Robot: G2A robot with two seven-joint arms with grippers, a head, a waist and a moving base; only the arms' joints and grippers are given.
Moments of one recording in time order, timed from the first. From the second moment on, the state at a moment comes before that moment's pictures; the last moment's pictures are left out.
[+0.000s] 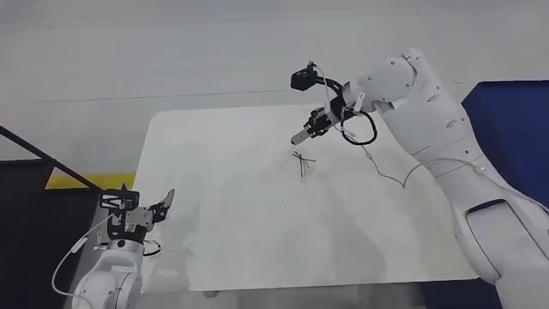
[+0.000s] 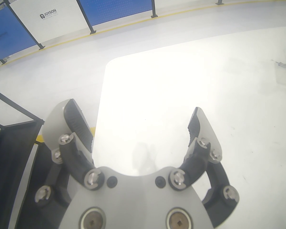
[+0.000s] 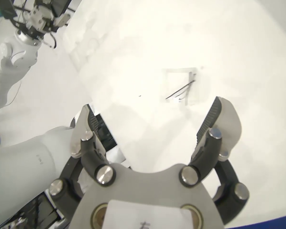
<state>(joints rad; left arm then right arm) 1.73 -1.15 -1.60 -1.80 1.33 0.00 0.00 -0.25 -1.24 0.77 -1.01 -0.09 -0.29 1.52</state>
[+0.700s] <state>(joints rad) 1.73 -1.15 -1.60 -1.80 1.33 0.00 0.00 -0.19 -1.38 0.50 -0.59 0.35 0.04 1.51</state>
